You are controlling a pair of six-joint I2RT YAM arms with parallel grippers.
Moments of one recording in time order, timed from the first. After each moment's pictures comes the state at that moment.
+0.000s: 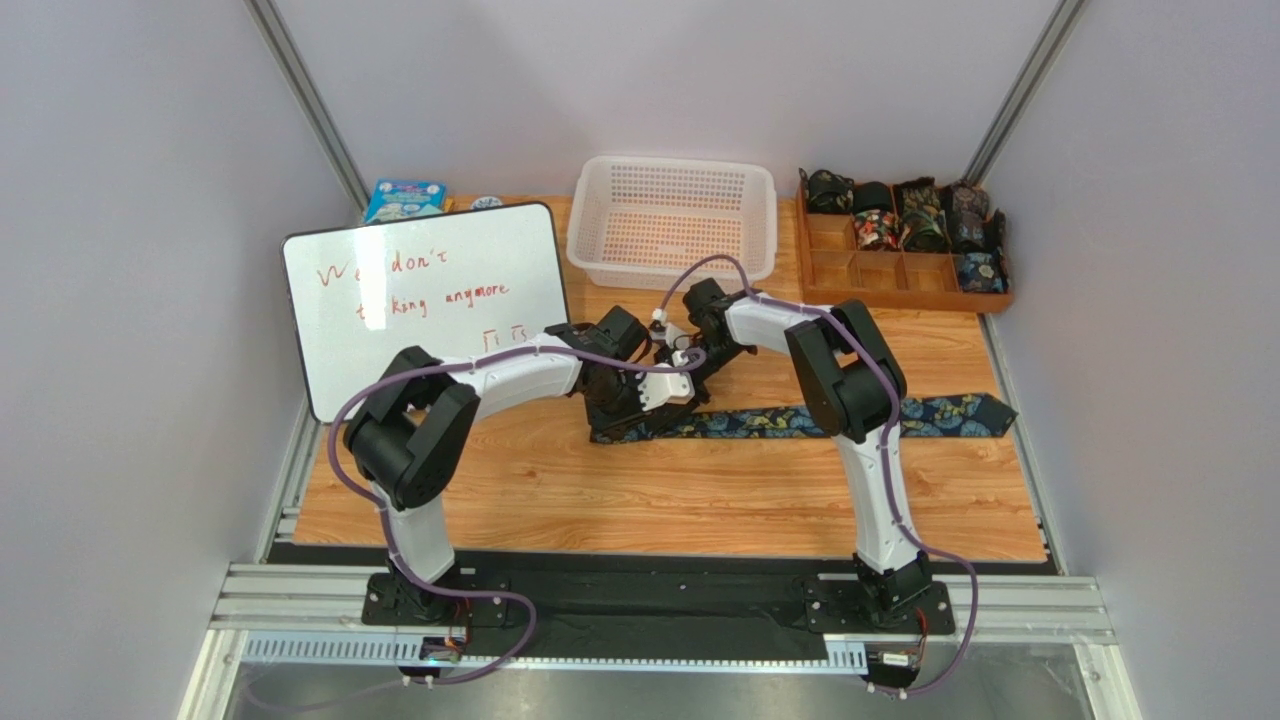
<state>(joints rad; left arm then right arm) -0.71 1.81 1.16 -0.60 0.25 0.63 0.48 2.25 1.52 -0.71 -0.93 0.27</state>
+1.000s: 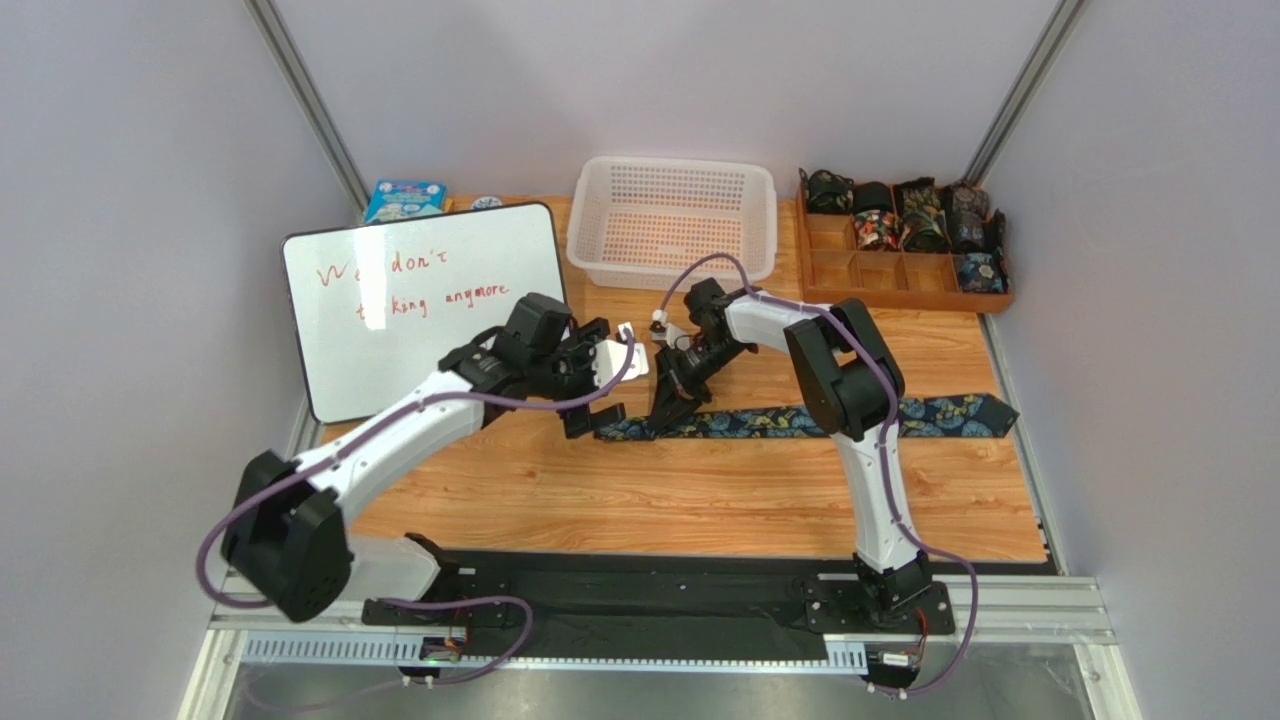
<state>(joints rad) -0.61 1.28 0.93 -0.44 0.40 0.70 0.48 2.27 1.54 -0.76 -0.92 0.22</state>
